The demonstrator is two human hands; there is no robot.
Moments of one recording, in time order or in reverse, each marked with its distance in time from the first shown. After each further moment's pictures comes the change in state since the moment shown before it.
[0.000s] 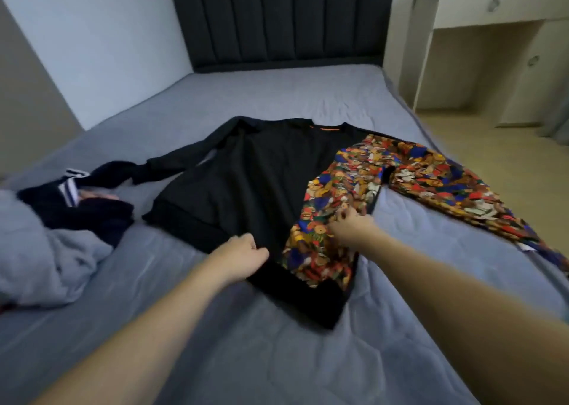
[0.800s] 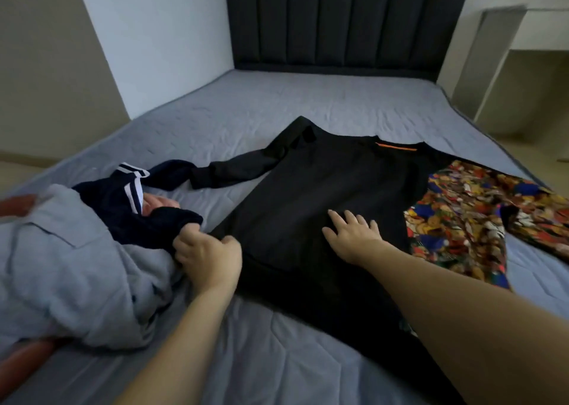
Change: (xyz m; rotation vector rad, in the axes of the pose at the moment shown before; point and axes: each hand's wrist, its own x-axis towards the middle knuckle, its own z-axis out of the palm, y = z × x) left_hand 0.081 -0.192 -0.064 -0.647 0.853 -0.420; right_hand 0.087 -0.190 0.094 -0.455 0.060 -0.263
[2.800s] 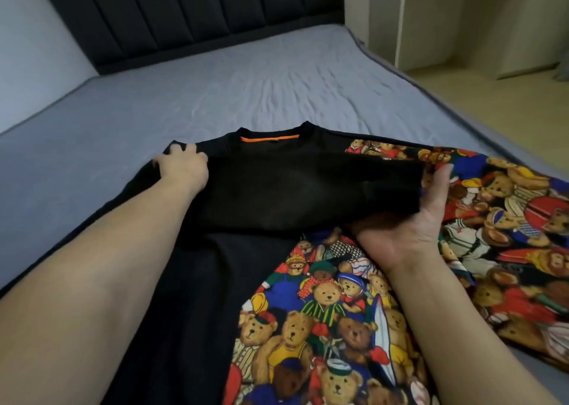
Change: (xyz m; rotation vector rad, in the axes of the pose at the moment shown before) left_hand 0.082 0.279 0.461 1.233 -0.327 0.796; right_hand 0.152 0.336 -0.013 2.735 0.328 -0.236
